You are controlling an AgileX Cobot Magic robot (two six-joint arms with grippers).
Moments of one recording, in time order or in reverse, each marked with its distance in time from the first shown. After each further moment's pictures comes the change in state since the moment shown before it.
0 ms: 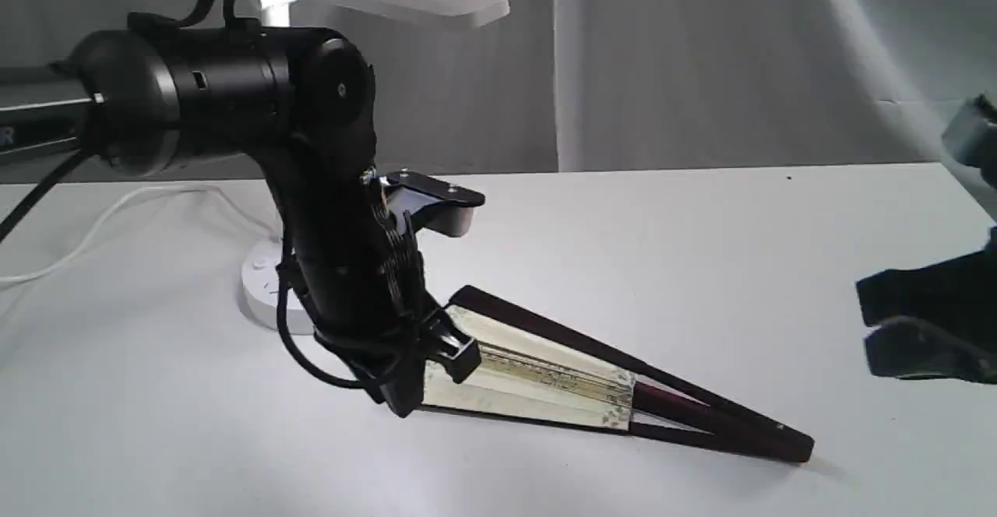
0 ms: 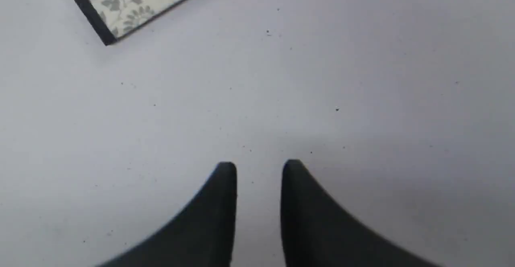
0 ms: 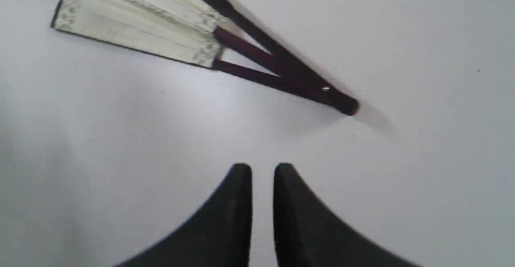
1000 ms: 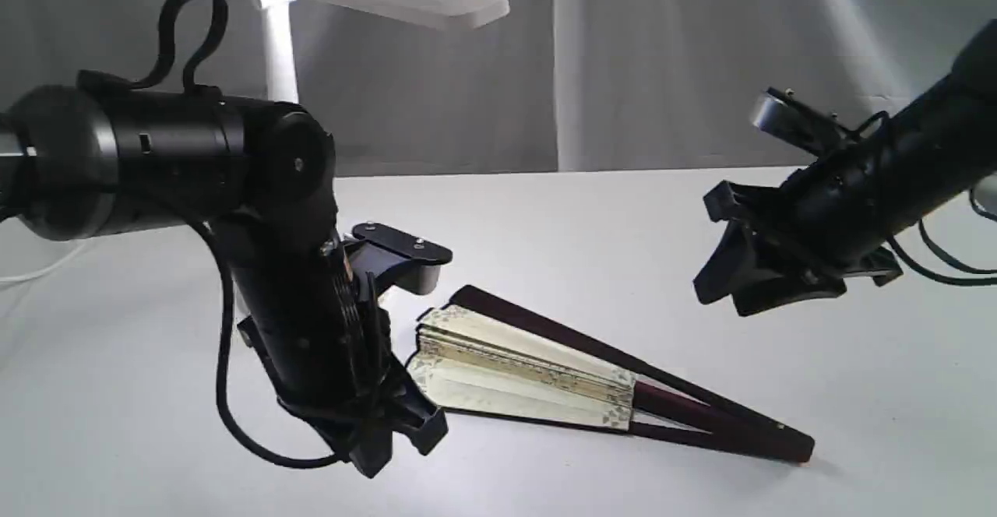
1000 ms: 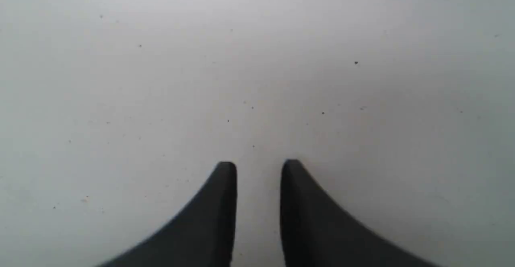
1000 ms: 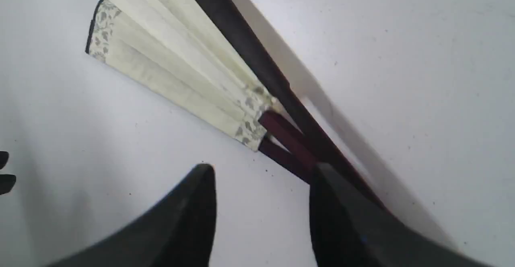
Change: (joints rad) left arm 0.000 -0.094 0.246 0.000 -0.152 -0.007; right arm 0.000 0.698 -0.532 0.225 0.212 -0.175
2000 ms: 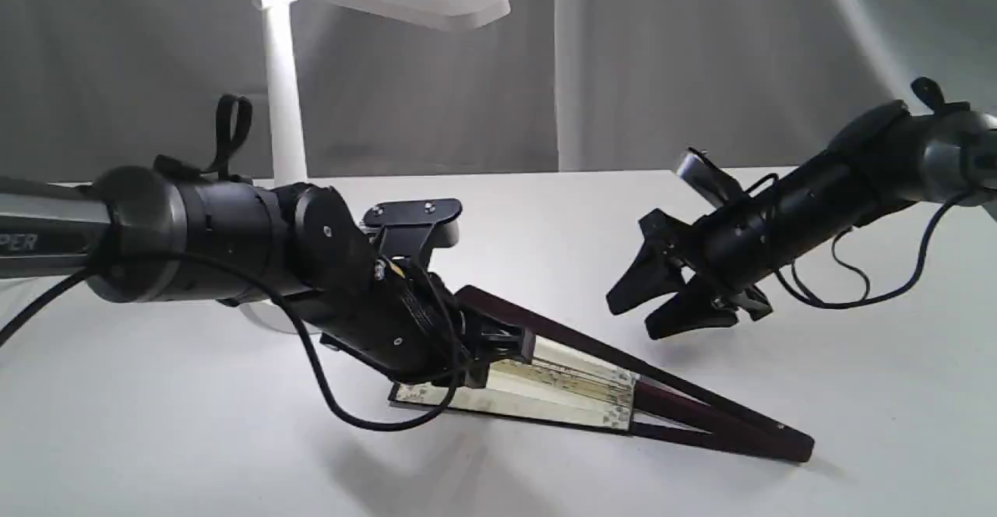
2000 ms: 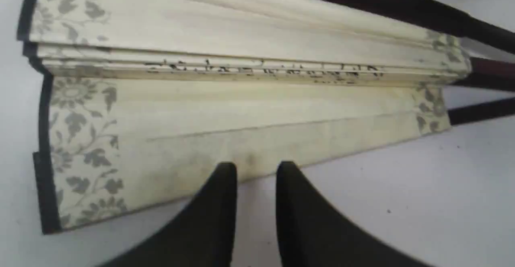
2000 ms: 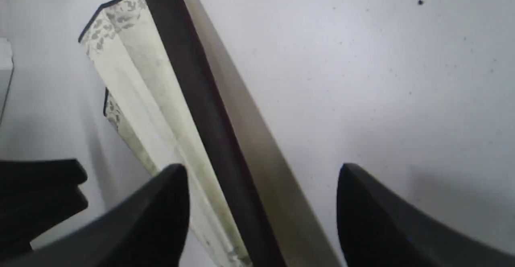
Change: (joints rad) left arm 0.000 0.110 0.079 -0.341 -0.647 -0.021; right arm 0.013 0.493 -0.408 0.228 0.155 -0.127
